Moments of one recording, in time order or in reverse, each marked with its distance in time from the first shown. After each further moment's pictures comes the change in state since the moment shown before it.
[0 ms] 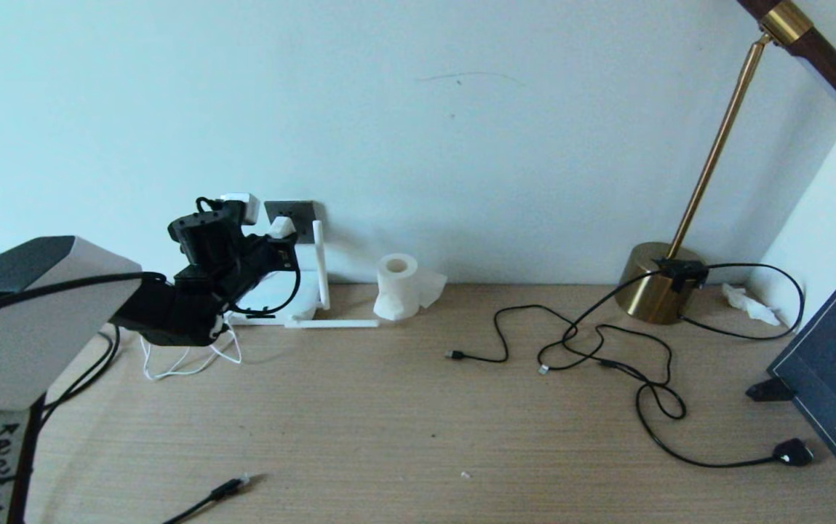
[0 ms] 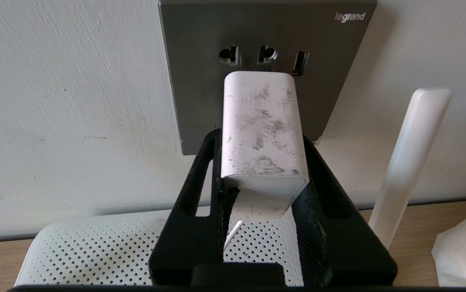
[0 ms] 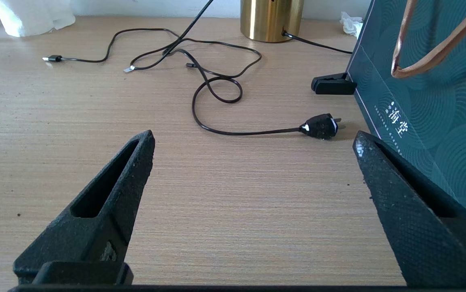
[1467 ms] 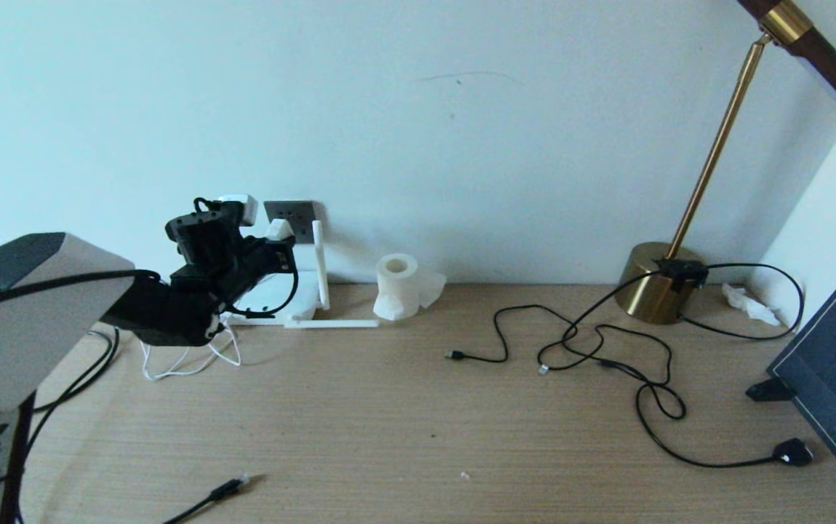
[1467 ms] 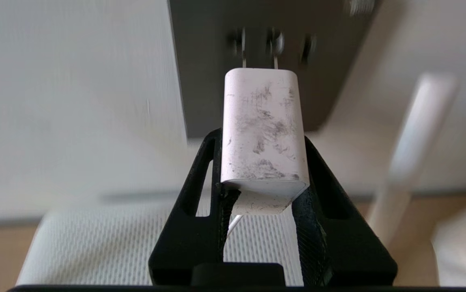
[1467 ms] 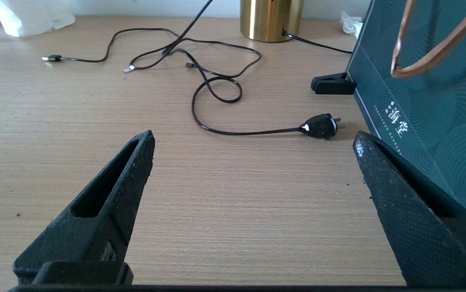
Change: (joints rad) left arm -0.002 -0.041 0.045 0.033 0.009 -0.001; right arm 0.000 0.000 0.000 0.000 0.000 0.000
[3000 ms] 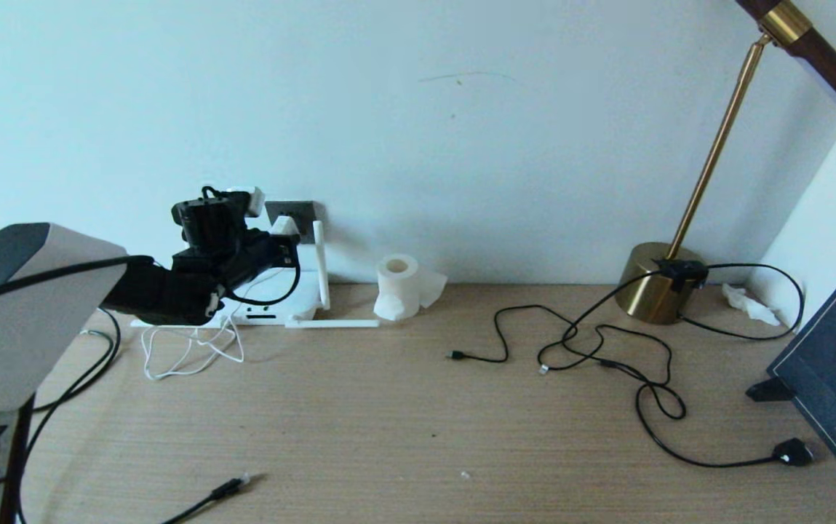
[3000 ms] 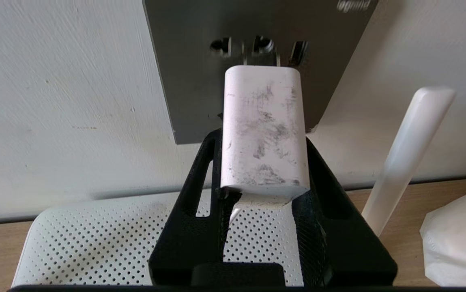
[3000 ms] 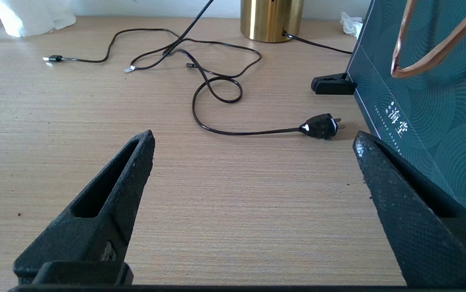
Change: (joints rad) left arm 0.001 0.013 -0.147 0.214 -0.012 -0.003; right arm 0.000 0.000 0.000 0.000 0.000 0.000
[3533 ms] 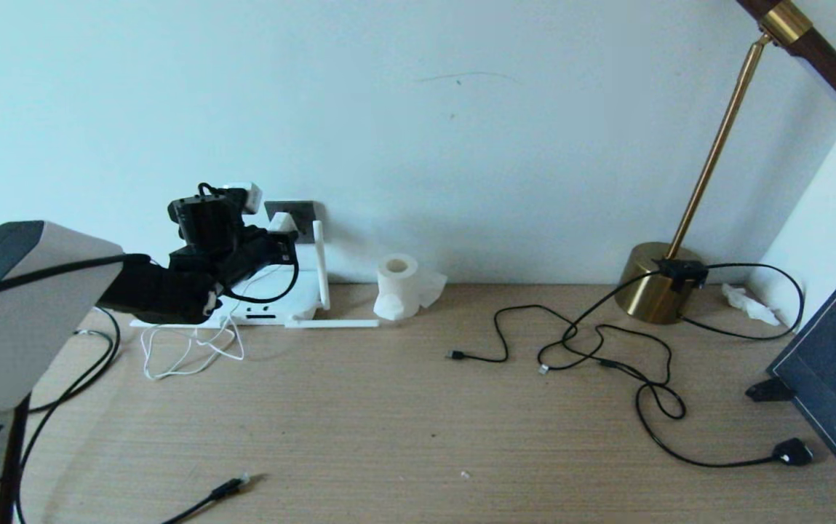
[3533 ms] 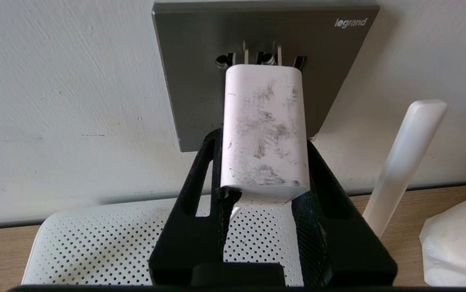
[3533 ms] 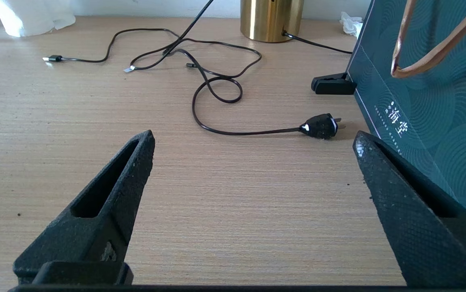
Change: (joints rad) left arm 0.001 -0.011 0.009 -0.008 0.003 0.000; right arm 0.000 0.000 0.000 0.000 0.000 0.000
